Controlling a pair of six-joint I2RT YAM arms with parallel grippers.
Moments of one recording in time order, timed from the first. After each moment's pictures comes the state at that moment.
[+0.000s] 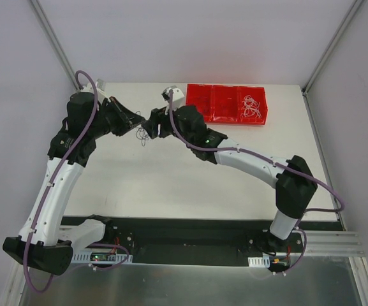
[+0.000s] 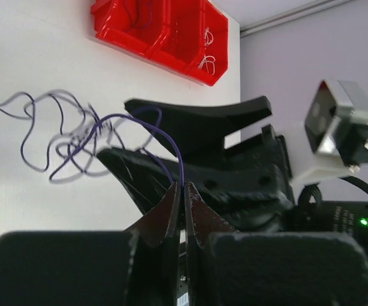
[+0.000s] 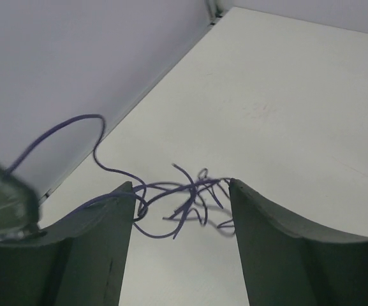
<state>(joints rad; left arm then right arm) -0.23 1.06 1.29 -0.64 0.35 -0.87 0.94 1.72 1.41 0.17 0.01 0.36</state>
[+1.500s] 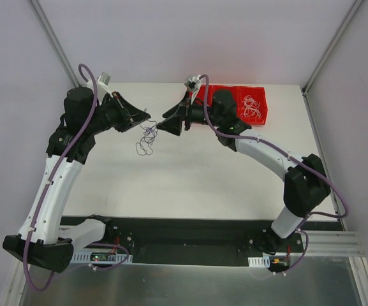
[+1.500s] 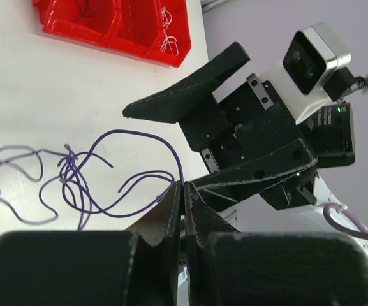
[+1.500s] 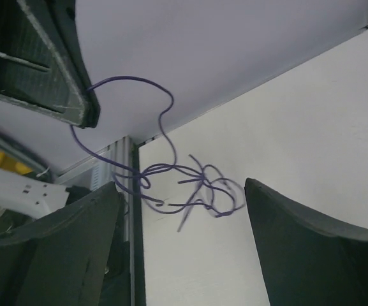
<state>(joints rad) -0.23 1.08 1.35 -0.61 0.49 -0.88 0.68 1.66 1.33 0.34 -0.69 0.44</state>
